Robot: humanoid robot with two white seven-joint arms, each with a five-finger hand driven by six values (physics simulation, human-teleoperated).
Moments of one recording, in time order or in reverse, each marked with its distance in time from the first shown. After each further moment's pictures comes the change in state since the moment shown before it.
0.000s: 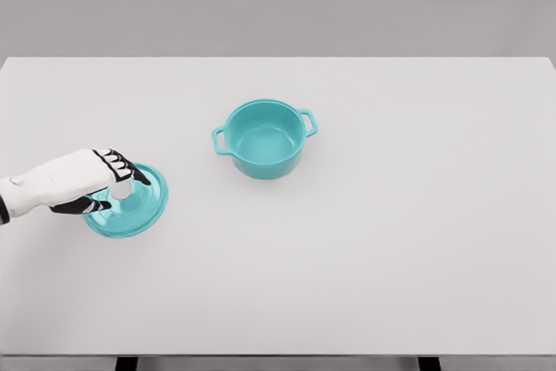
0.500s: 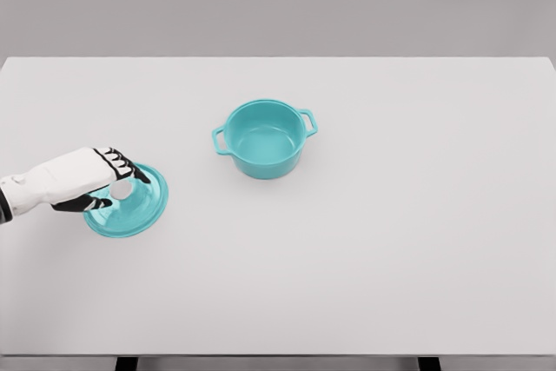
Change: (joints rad) left arm -0.011 -0.016 0.000 0.024 -0.017 0.000 0.000; right arm 0.000 0.000 0.000 0.000 0.000 0.000 0.000
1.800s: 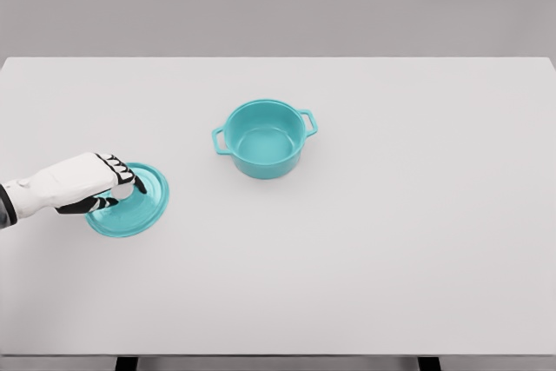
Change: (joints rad) left arm -0.005 -0.020 -0.017 0.034 -0.004 0.000 0.001; right arm 0.000 0.000 0.000 0.000 0.000 0.000 0.000
